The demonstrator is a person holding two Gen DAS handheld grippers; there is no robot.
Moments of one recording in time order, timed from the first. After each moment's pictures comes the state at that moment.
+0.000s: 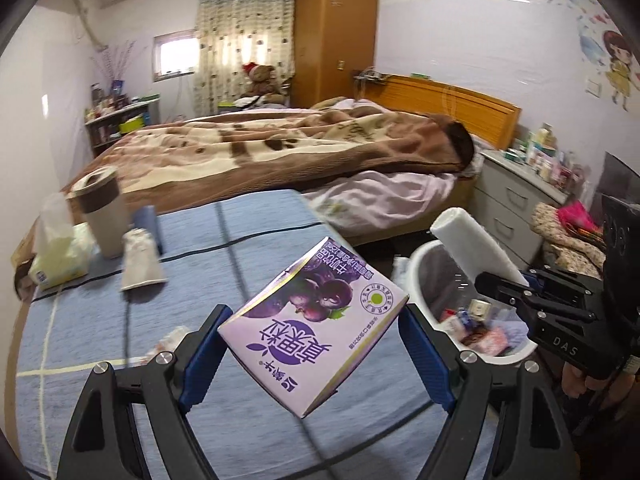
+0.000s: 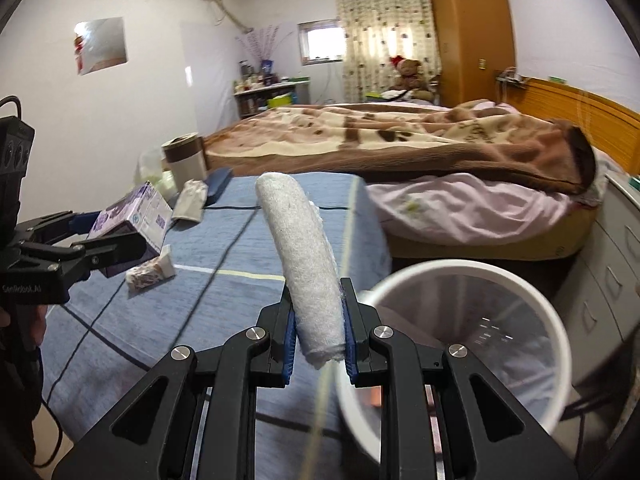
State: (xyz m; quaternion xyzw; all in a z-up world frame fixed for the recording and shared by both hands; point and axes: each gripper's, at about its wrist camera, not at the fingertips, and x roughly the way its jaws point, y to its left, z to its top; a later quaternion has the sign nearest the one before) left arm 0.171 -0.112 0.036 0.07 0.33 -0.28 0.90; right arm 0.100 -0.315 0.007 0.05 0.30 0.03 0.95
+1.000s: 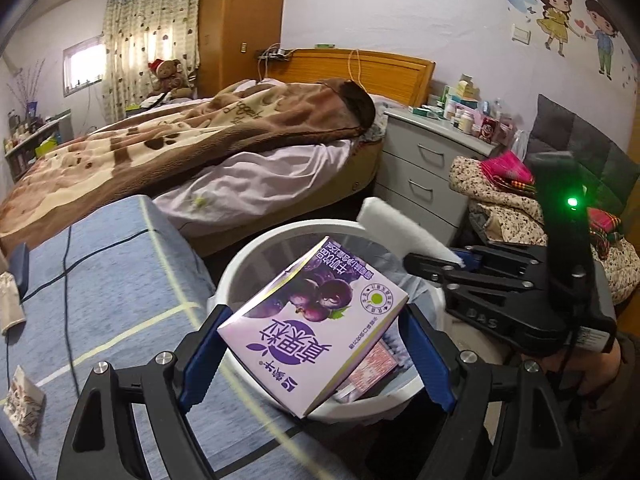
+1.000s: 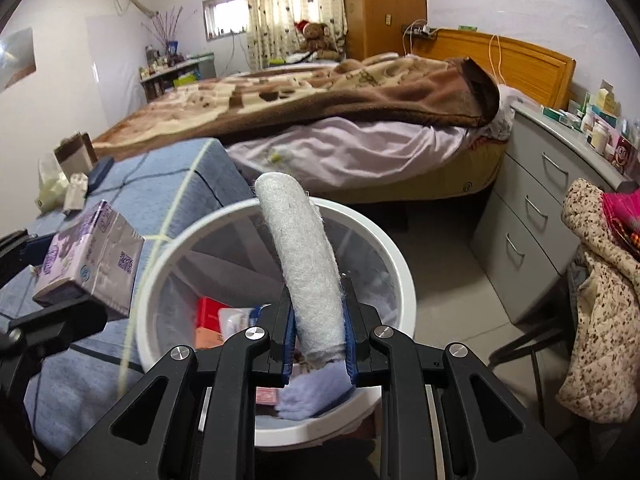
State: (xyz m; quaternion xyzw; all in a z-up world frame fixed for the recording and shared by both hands) left arm 0.127 -0.292 0.002 0.12 0.34 -0.40 0.84; right arm 0.085 -0.423 -0.025 0.07 0.38 -0.10 0.92
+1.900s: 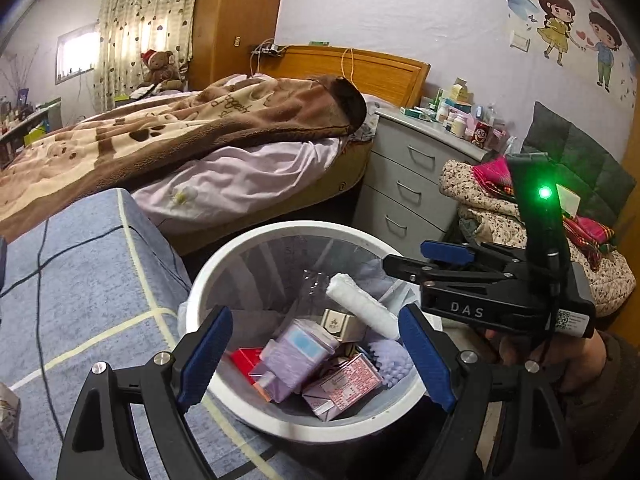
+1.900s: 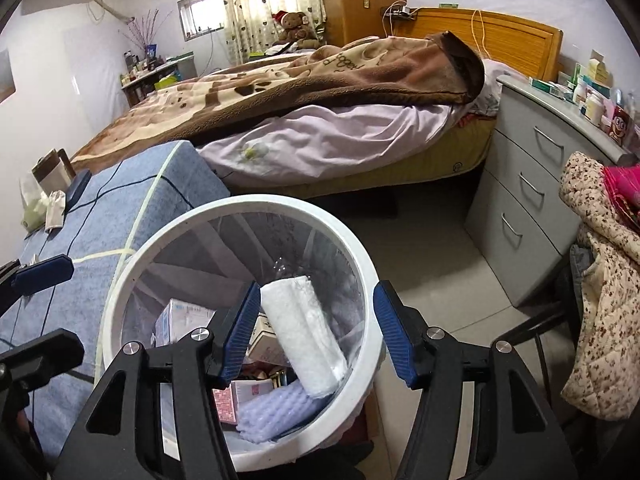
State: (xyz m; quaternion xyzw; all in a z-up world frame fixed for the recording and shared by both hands) left arm 0.139 -0.302 -0.007 0.09 0.35 -0.42 0.83; right arm 0.082 -0.452 -0.032 0.11 0.38 -0.11 0.91
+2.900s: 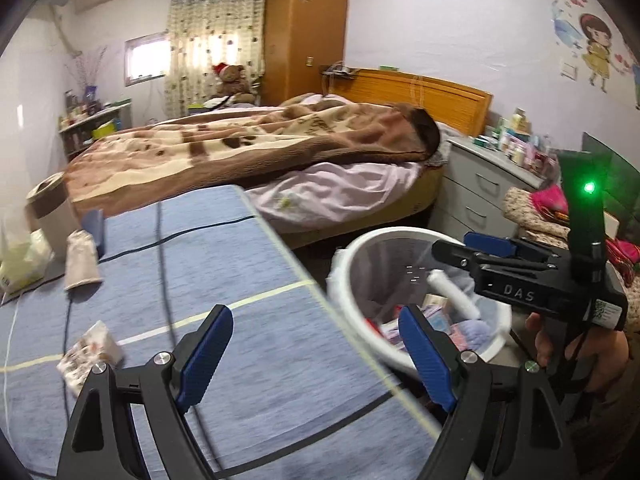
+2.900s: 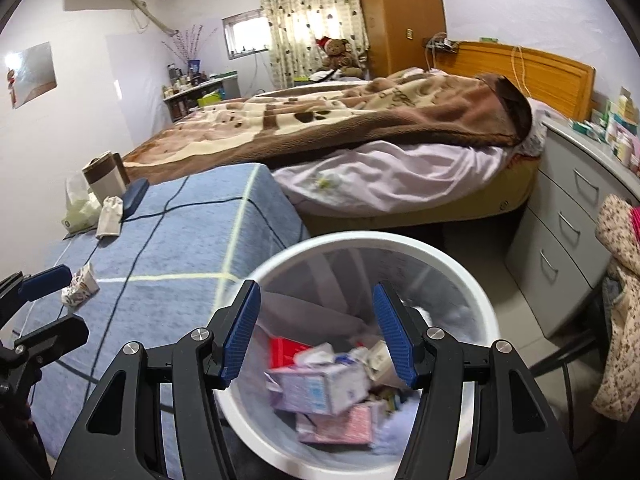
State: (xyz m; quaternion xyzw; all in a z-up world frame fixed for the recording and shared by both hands) left arm 0.145 -0.172 0.015 0.07 0.33 -0.30 0.89; right arm 0.110 -0.367 -0.006 0.09 0.33 -0.05 0.94
